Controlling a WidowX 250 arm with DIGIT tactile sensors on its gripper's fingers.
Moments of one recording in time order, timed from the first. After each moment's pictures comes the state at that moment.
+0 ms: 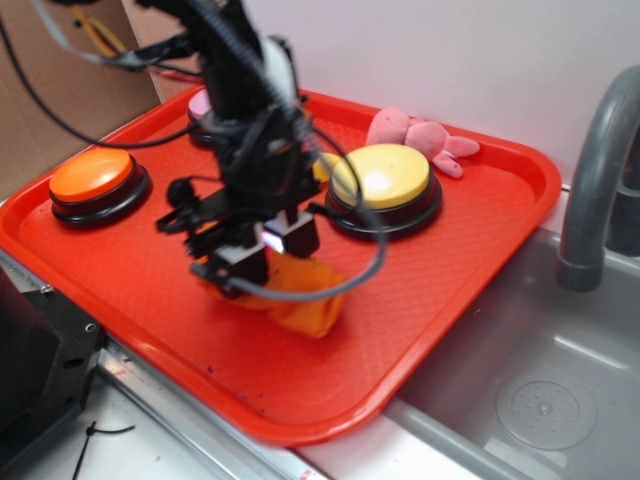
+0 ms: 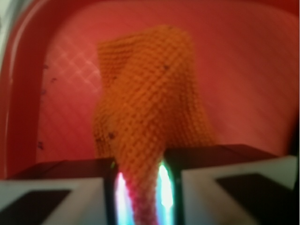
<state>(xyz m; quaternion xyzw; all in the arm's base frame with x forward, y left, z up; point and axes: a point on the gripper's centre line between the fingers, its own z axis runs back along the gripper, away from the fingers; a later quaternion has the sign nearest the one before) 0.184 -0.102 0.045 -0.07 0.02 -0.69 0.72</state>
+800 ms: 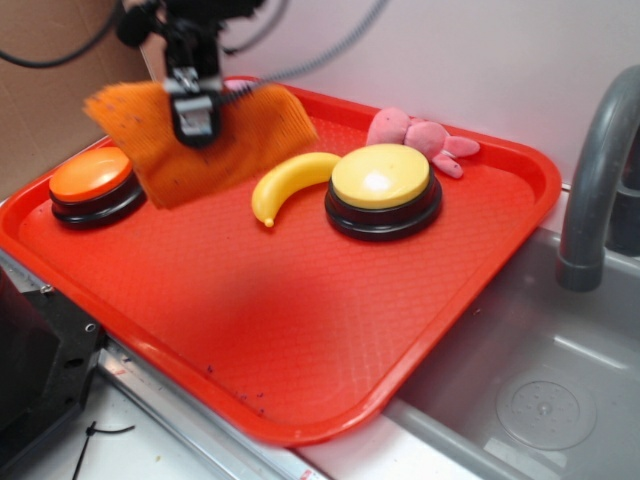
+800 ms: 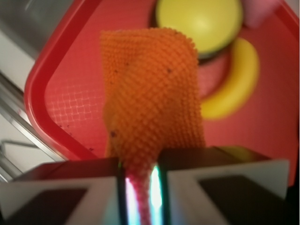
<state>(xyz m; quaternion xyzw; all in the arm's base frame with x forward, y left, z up) 0.183 -0.061 0.149 -0.05 0.06 -0.27 0.96</state>
